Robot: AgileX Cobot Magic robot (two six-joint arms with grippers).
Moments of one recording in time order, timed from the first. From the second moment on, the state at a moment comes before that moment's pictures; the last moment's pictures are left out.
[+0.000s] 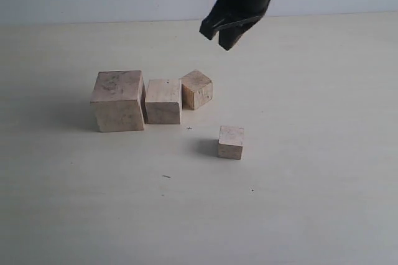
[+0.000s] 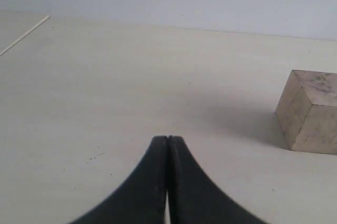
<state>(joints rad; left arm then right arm) 0.08 0.01 0.00 -0.06 0.37 0.02 0.58 2.04 -1.78 0.18 1.14 -0.43</state>
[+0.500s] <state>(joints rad) 0.08 0.01 0.00 -0.06 0.37 0.02 0.49 2.08 -1.55 0.61 0.82 -0.87</state>
